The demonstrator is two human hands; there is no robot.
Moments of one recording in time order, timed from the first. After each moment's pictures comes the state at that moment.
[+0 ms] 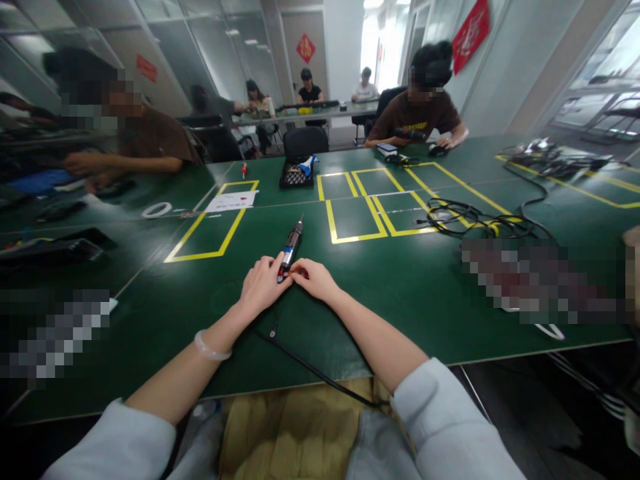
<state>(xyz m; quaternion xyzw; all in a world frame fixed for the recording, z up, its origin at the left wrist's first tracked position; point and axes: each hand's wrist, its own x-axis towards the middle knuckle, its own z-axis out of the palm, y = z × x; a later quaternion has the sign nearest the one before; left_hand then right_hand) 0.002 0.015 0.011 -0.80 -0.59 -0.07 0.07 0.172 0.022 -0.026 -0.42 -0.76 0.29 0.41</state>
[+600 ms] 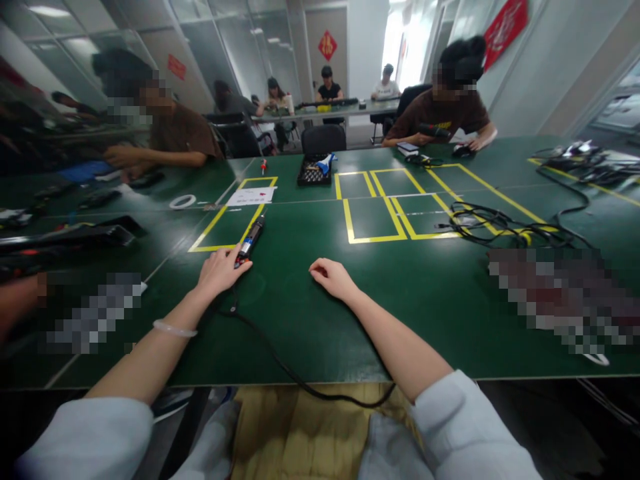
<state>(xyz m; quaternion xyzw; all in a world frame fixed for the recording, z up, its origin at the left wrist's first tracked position) -0.148 0.061 0.015 -0.72 -0.69 -0.02 0.07 0.173 0.020 -0.023 -0.43 -0.76 0.30 0.38</state>
